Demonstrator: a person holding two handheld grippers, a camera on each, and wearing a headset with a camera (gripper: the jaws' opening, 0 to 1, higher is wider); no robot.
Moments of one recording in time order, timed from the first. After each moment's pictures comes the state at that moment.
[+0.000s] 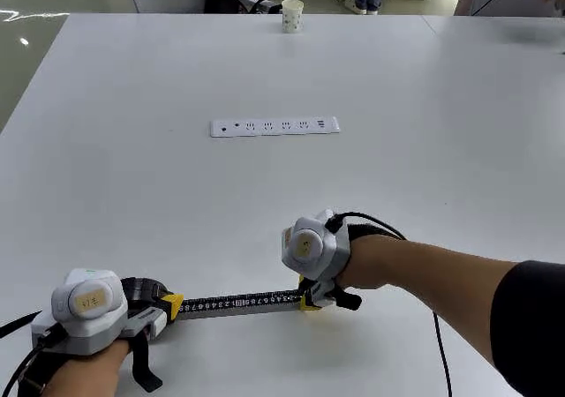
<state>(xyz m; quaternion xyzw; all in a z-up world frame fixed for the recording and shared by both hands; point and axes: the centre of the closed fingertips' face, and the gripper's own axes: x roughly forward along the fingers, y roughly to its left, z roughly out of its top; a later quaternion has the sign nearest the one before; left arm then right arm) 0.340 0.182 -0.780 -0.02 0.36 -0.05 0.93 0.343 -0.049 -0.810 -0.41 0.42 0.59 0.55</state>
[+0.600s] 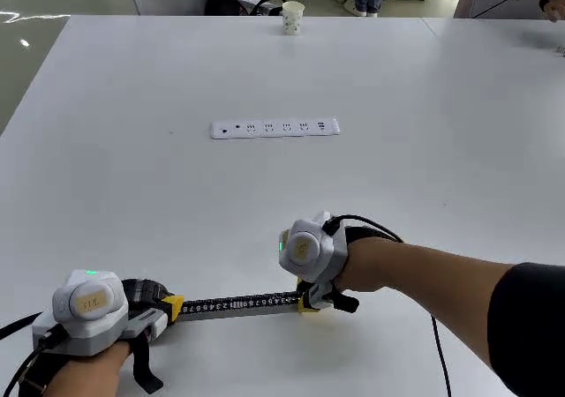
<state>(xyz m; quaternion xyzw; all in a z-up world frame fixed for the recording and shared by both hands) 0.341 0.181 -0.780 -0.02 0.36 -0.05 0.93 0.343 -0.045 -0.811 -0.41 0.42 0.59 0.55</state>
